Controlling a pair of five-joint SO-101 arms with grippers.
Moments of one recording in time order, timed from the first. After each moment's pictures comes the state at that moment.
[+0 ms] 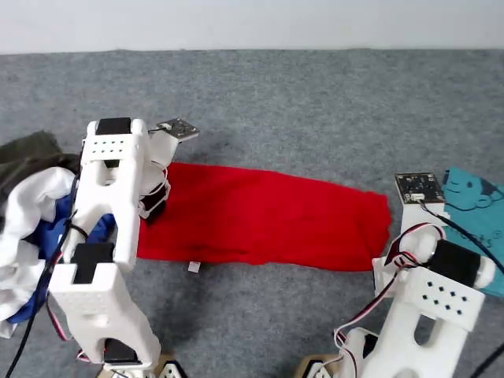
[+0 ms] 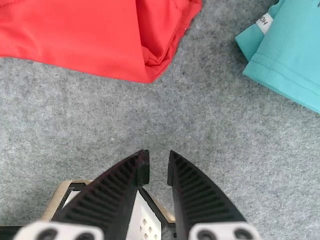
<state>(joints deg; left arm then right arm) -5.8 19.8 -2.4 98.8 -30.5 21.7 -49.5 43.0 95.6 24.6</state>
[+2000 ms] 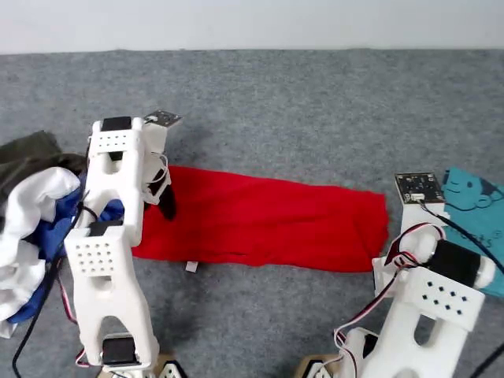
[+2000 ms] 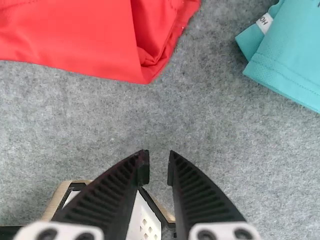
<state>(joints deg) -8.0 46.5 -25.0 93.2 -18.9 21.7 -49.5 43.0 95.6 24.6</state>
